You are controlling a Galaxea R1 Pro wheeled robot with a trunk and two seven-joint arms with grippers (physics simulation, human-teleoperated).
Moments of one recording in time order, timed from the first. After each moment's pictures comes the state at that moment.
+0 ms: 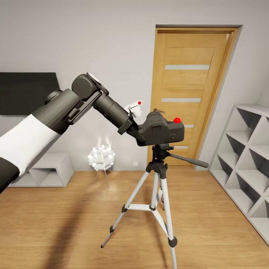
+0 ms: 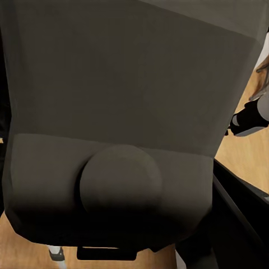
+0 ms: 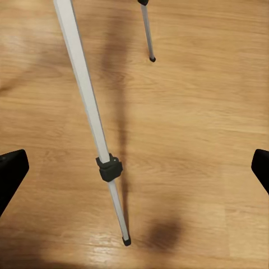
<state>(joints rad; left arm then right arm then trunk) -1.63 0.14 -0.85 -1.09 0.21 1.04 -1.51 -0.20 -0.13 0.24 0.07 -0.25 -0.90 0.14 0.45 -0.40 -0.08</state>
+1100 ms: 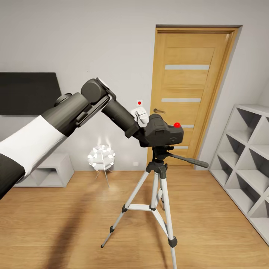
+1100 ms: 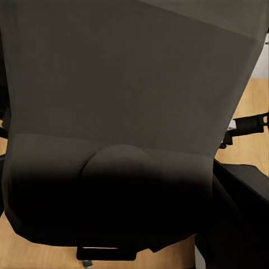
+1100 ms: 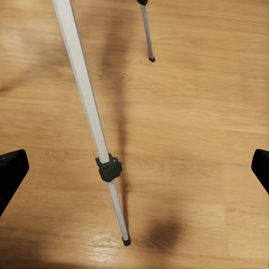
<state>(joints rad) -1.63 0.10 -0.90 -1.06 0.21 1.04 -1.38 -0.20 -0.13 0.24 0.07 -0.25 -0.90 0.14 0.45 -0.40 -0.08</state>
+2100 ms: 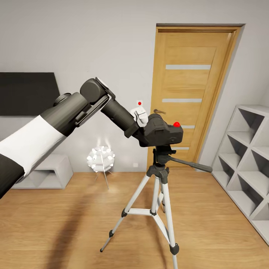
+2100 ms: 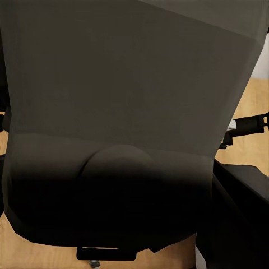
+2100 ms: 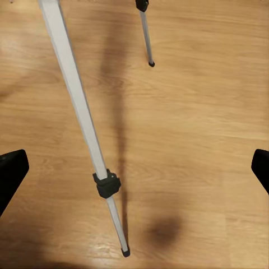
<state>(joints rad) -1.64 0.10 -0.90 -1.07 0.21 1.04 -1.38 -0.20 -0.13 0.24 0.07 -0.25 -0.90 0.14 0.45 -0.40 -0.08</state>
